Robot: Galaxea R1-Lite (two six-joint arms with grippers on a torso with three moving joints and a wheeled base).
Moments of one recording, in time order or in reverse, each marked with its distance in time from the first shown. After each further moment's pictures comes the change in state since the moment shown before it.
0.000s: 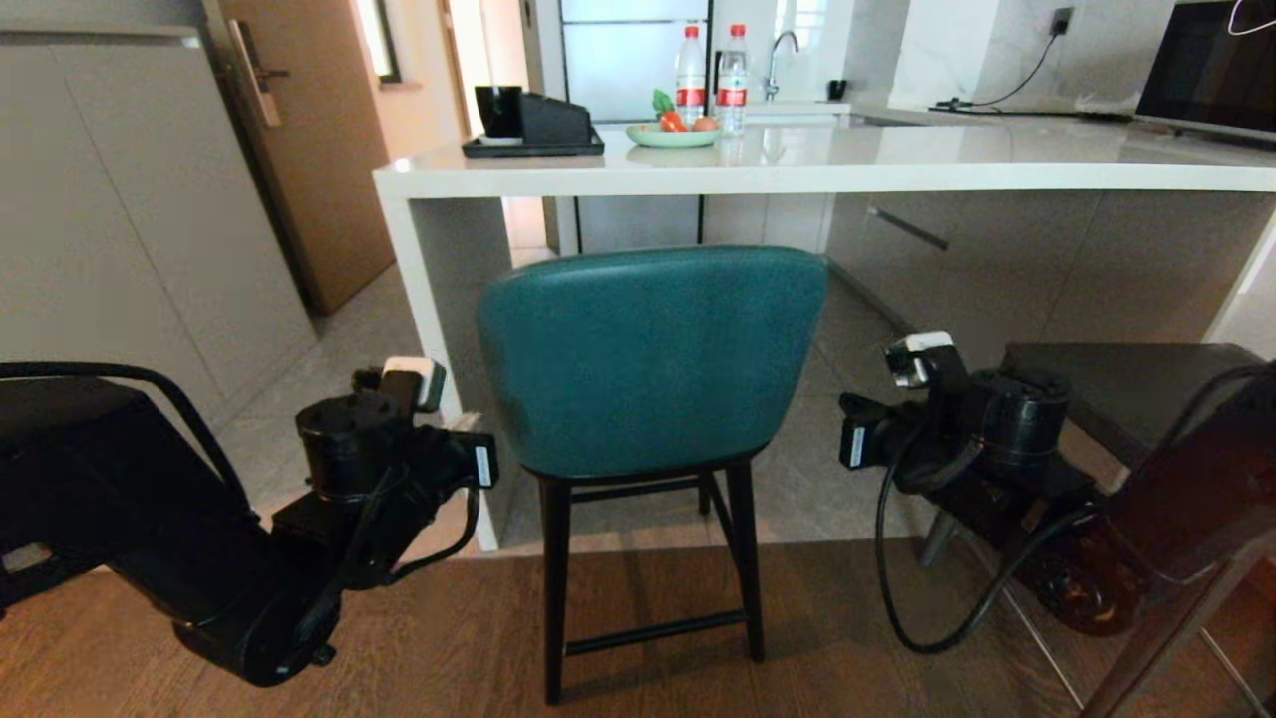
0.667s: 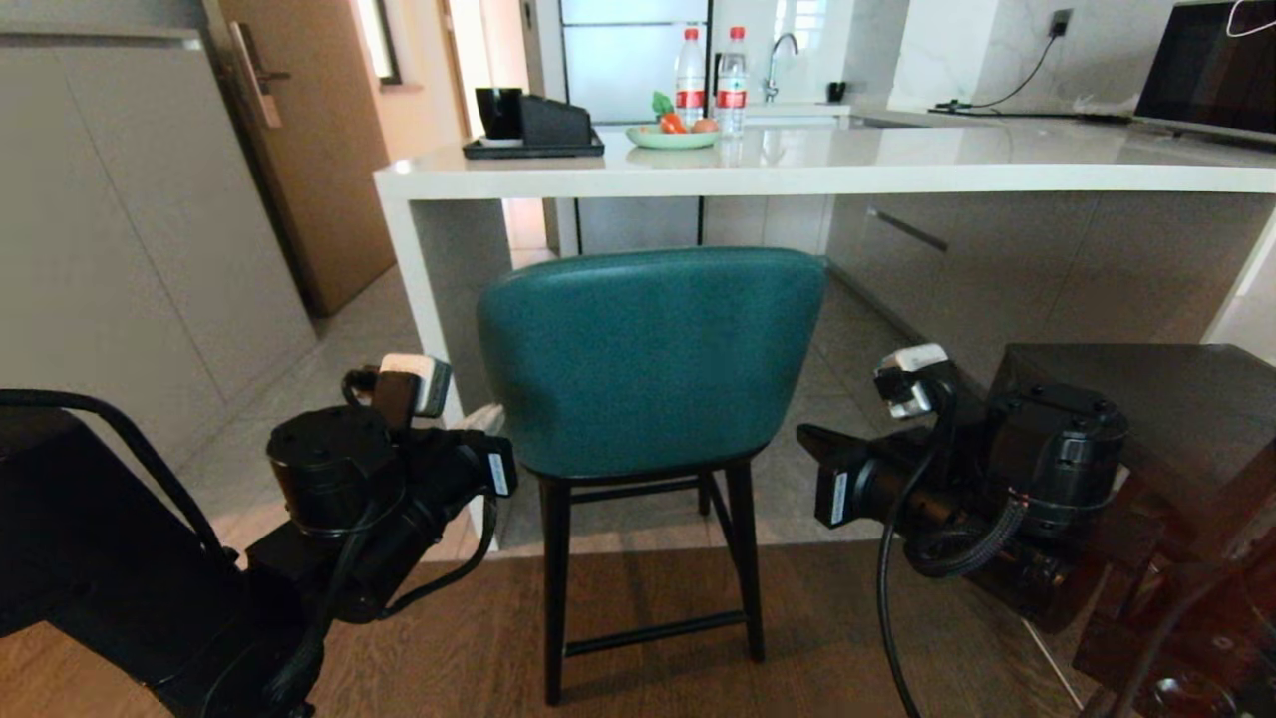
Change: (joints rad) left arm -0.104 -0.085 0.081 -0.097 0.001 -0.014; right arm 0.230 -0.234 0.108 0.152 -0.043 0.090
